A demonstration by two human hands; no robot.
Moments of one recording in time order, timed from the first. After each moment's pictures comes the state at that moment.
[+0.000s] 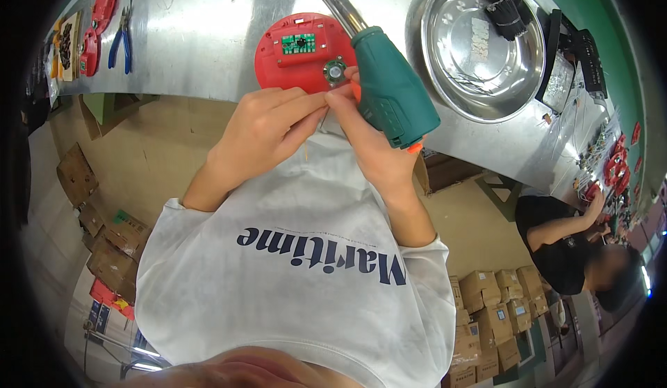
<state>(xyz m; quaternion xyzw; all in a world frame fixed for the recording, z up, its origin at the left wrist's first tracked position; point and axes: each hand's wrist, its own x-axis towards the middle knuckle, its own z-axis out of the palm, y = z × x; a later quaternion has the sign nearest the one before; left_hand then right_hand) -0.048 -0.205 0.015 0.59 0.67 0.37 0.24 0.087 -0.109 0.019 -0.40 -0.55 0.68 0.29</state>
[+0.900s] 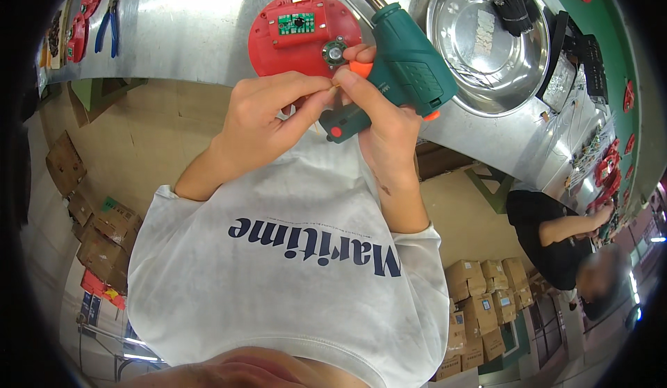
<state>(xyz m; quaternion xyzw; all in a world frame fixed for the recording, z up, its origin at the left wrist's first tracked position) -0.028 -0.200 0.013 0.48 0.68 0.50 0.25 0.092 -0.101 0.013 -0.39 -0.35 0.81 0.27</state>
